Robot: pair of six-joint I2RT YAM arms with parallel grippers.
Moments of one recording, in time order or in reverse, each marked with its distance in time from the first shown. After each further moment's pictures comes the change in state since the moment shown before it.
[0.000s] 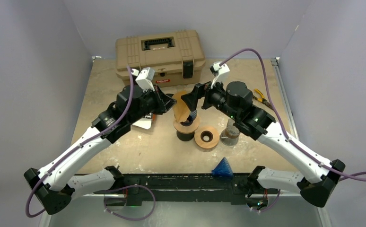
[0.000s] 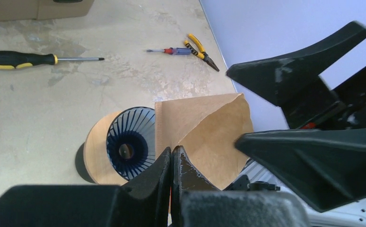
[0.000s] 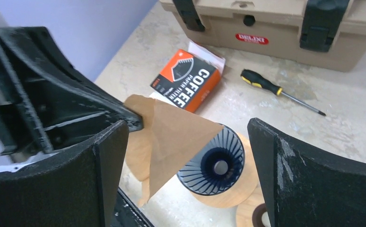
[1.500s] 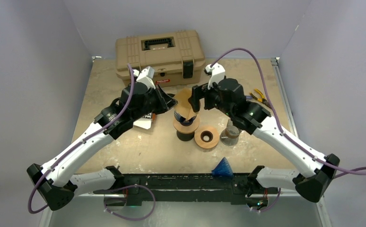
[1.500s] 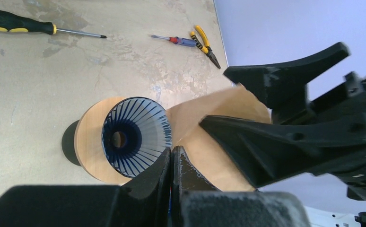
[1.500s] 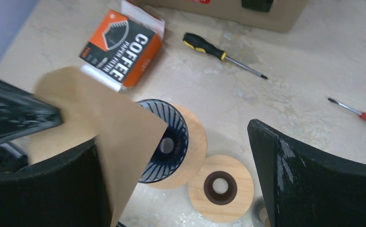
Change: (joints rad) left arm 0.000 0.061 0.061 -0.094 -0.026 -0.159; right arm -0.021 0.106 0.041 -0.207 0.160 -0.127
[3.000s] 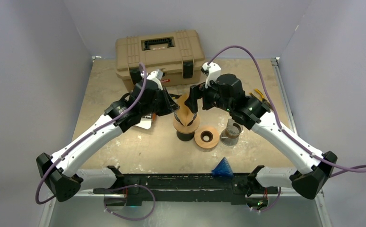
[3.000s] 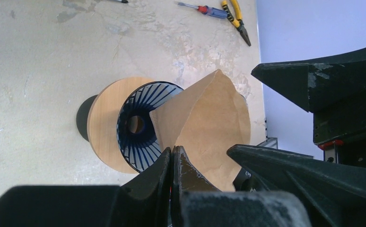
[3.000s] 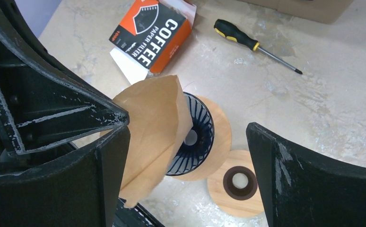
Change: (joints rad) left arm 0.000 0.110 0.048 -0.106 0.035 -0.010; right arm -0.038 0.021 0.079 -0.073 -0.197 0.039
